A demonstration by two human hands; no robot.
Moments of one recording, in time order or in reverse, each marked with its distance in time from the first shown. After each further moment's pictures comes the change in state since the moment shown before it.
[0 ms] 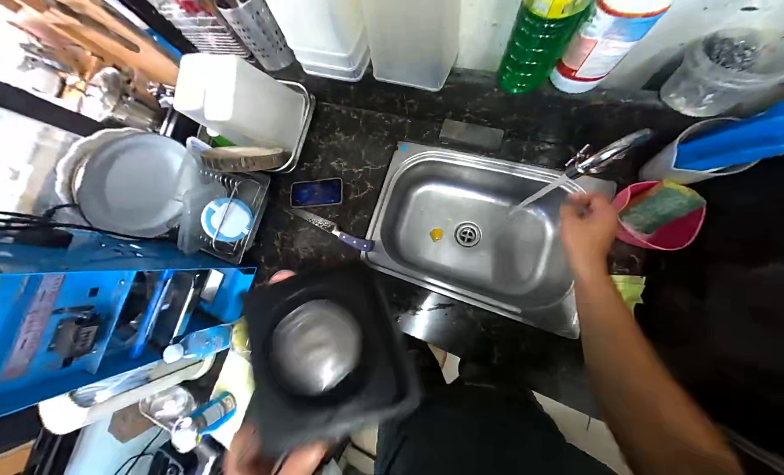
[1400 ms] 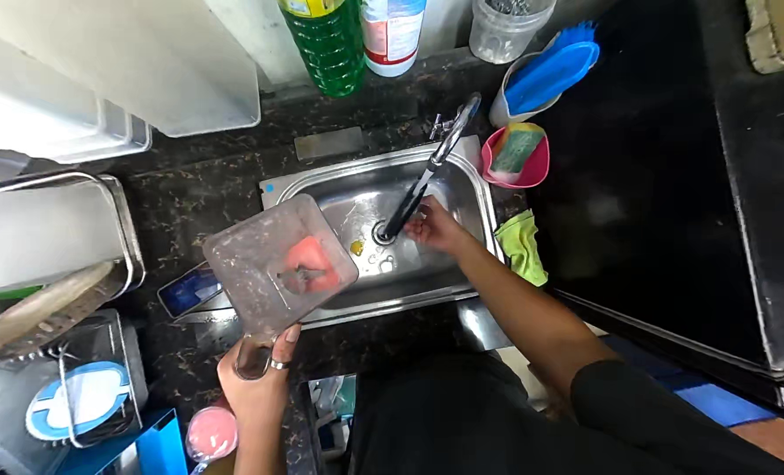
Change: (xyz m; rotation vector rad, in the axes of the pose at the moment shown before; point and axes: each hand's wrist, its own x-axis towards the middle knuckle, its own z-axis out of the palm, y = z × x) left_hand 0.213 -0.095 0.132 0.269 -0.321 0.149; right_hand 0.011 0.073 0.085 1.110 -0.360 0.949
